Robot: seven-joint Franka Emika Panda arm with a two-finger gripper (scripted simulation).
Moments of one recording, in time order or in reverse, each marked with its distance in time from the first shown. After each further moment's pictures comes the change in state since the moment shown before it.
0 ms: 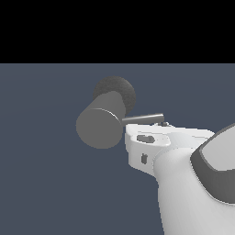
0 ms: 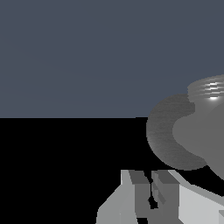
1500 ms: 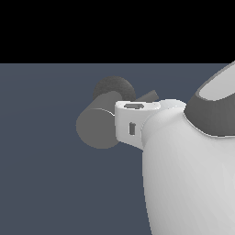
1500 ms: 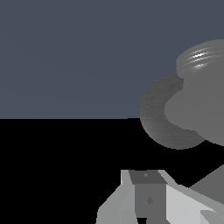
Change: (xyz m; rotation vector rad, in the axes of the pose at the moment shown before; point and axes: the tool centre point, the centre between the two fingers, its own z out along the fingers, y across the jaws) arm -0.059 0.023 -0.006 0.016 0.014 0.005
